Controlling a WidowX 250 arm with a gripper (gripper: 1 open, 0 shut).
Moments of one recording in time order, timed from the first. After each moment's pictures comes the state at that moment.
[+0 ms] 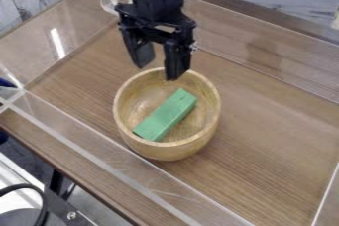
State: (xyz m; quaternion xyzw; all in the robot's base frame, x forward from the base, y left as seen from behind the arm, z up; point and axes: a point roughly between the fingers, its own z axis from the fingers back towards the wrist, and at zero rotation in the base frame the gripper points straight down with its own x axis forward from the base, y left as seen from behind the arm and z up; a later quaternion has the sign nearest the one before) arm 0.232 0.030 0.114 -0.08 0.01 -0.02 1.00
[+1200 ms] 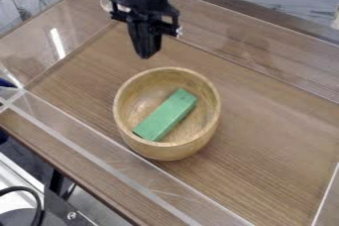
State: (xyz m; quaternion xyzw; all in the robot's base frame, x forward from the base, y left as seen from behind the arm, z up) arm 0.266 0.080 0.087 -0.05 0.03 -0.01 1.00
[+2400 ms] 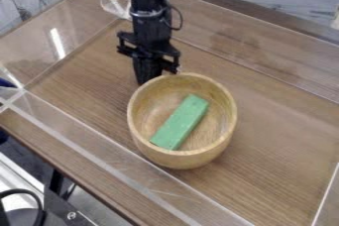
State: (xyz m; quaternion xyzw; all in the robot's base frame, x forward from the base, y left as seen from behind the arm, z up) arm 0.274 0.075 0.029 -0.04 0.07 -0.02 1.00
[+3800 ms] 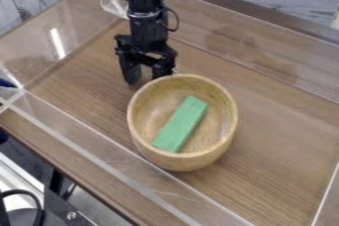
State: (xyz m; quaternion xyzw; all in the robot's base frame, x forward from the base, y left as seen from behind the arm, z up) arm 0.272 0.083 0.028 -0.05 0.09 -0.01 1.00
